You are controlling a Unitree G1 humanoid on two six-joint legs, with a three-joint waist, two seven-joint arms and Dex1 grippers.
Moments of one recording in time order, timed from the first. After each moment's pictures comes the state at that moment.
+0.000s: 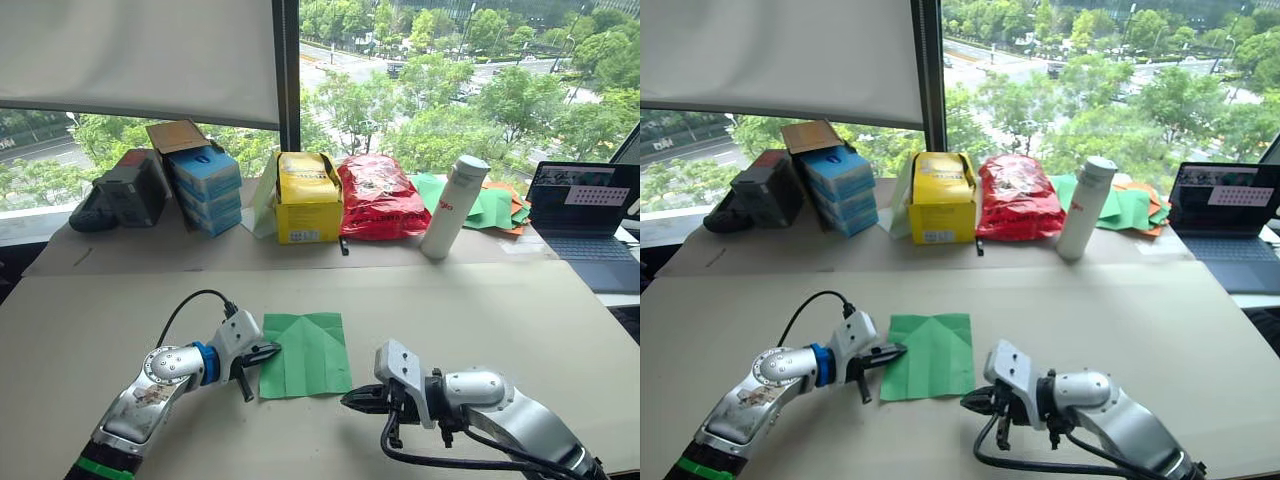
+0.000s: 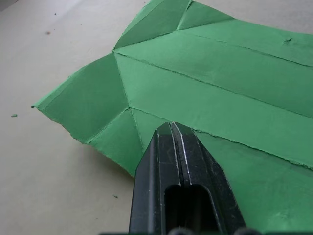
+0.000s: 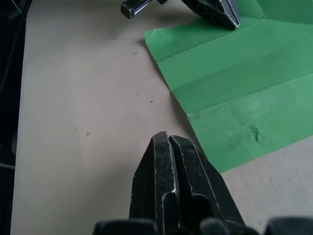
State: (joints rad) left arm -0.16 0.64 -0.16 -0.18 -0.20 0.38 -0.83; right arm -0.13 -0.65 0.37 -0.54 0.33 0.66 0.87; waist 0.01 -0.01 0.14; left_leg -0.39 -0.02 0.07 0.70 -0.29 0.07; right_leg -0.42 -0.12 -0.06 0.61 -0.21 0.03
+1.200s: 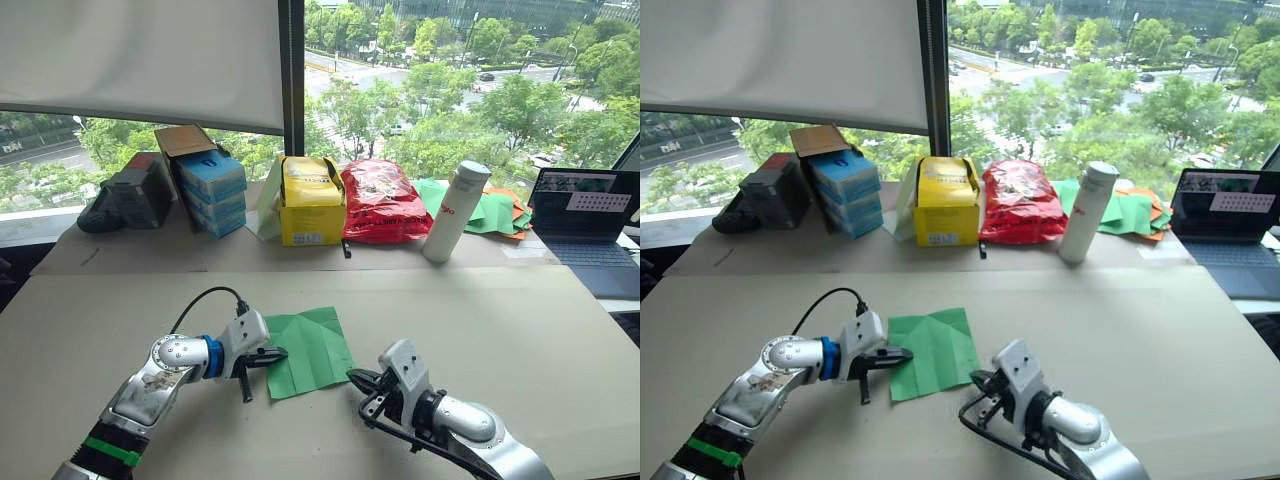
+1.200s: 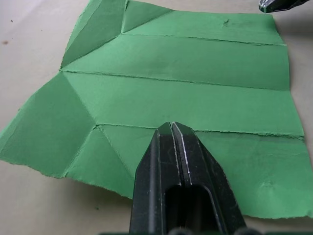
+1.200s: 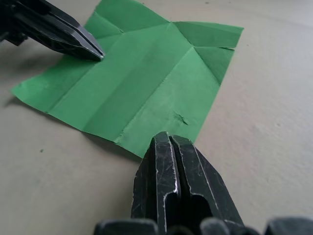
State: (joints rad) left arm -0.26 0.66 -0.22 -0.07 -0.18 0.34 -0.97; right arm 0.08 -0.44 0.25 -0.62 0.29 0.69 0.55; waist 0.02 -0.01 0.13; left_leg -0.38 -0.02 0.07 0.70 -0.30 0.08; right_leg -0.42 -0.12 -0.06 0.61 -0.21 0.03
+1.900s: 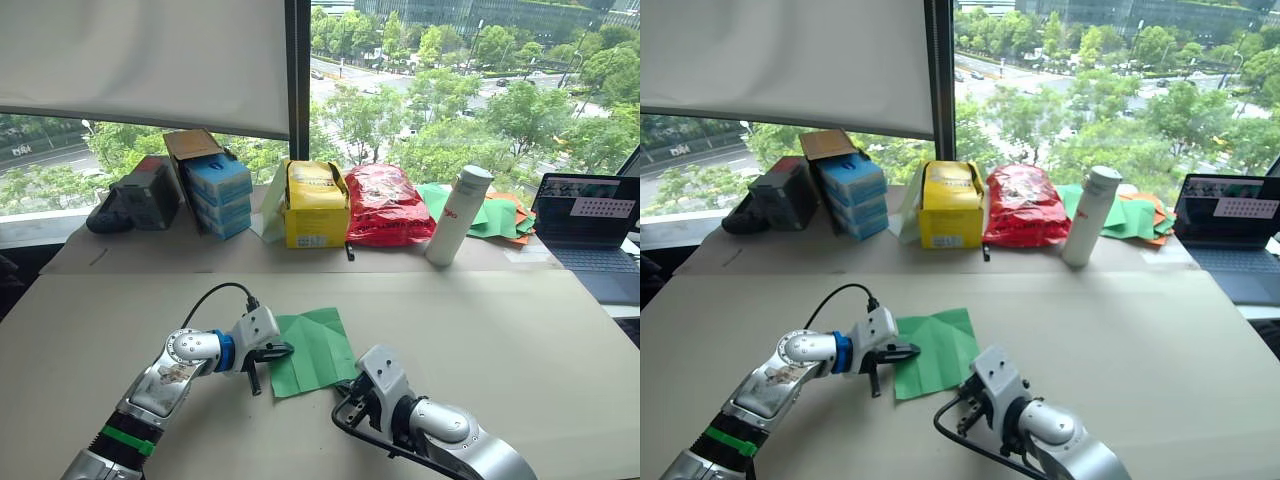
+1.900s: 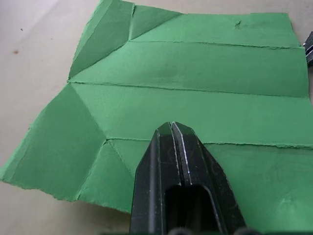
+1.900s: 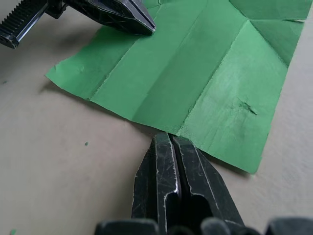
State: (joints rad) left arm -0.32 0.61 -0.26 -0.02 -0.12 0.35 -0.94; right arm 0.02 -0.34 0.38 -0.64 0.19 0.89 0.30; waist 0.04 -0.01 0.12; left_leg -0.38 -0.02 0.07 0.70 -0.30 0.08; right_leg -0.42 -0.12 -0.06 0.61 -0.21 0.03
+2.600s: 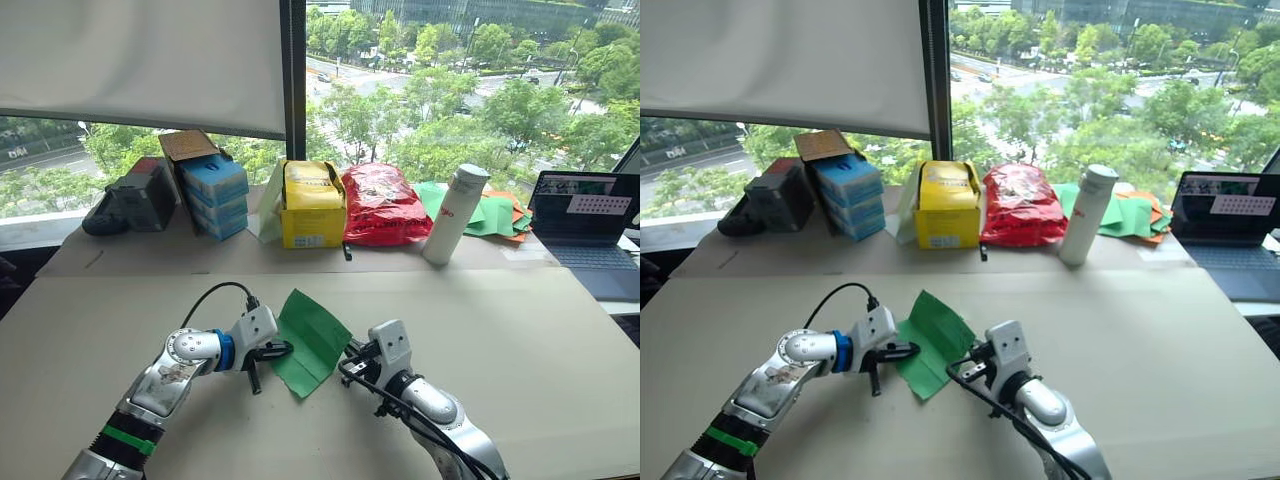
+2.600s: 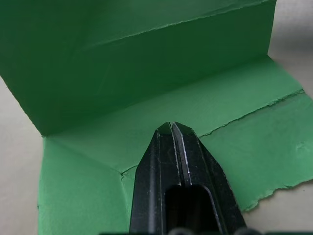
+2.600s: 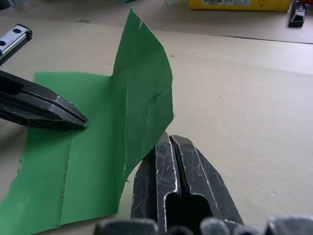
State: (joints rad) left arm -0.32 0.61 -0.25 -0.02 -0.12 0.35 -0.94; right arm -0.03 -0.16 0.27 -0.35 0.18 0.47 0.33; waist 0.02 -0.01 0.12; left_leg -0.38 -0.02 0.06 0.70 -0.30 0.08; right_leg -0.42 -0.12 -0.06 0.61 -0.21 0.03
